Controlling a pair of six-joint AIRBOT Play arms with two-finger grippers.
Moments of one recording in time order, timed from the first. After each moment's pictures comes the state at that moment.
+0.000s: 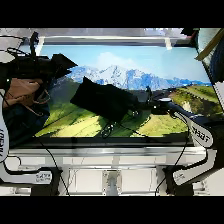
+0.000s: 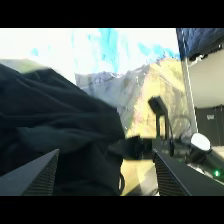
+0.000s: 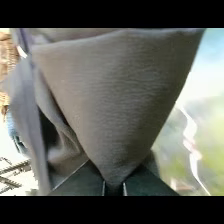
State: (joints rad) left arm 0.12 -1.47 1.54 0.56 -1.27 -1.28; right arm 0.10 -1.67 0.92 -0.09 0.92 0.96
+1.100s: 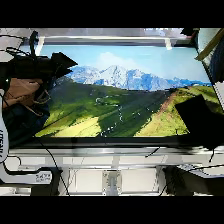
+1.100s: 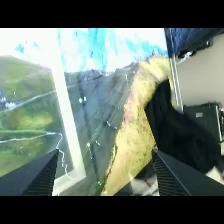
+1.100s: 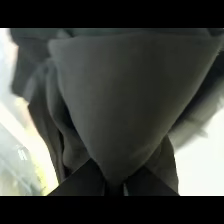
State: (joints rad) left arm 0.12 -1.46 1.54 0.52 -1.28 -1.29; right arm -1.41 -1.18 1.01 -1.03 1.39 1.21
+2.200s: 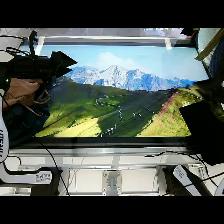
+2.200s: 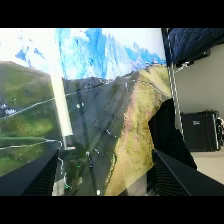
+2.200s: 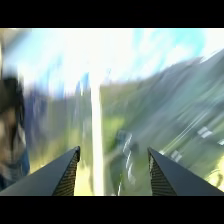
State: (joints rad) left arm 0.12 -1.47 1.54 0.51 -1.26 -1.30; right arm -0.59 -0.97 1.04 -0.61 1.32 1.23
